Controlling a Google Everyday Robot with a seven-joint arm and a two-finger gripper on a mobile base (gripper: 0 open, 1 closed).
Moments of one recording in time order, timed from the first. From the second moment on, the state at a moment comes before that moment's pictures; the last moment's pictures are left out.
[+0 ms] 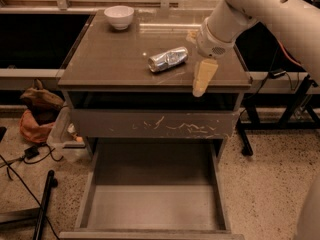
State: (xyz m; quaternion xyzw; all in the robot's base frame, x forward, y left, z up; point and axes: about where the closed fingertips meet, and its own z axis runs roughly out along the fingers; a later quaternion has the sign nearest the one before) arm 0.665 -0.113 0.875 -0.71 0.66 0.00 0.24
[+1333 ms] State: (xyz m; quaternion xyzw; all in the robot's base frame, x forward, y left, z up) arm 0.772 -0.082 0.854 -0.75 0.61 0.01 0.24
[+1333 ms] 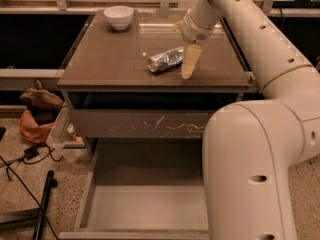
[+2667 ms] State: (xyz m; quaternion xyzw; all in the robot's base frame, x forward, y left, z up) arm 0.782 -0.062 0.828 -0.77 0.61 0.02 0.19
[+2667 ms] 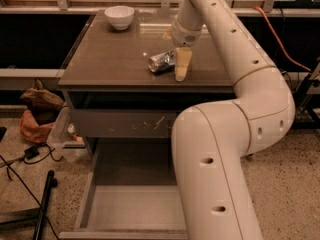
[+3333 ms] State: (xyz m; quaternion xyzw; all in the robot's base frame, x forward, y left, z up) arm 0.779 -0.048 0.853 -0.78 0.60 0.00 0.17
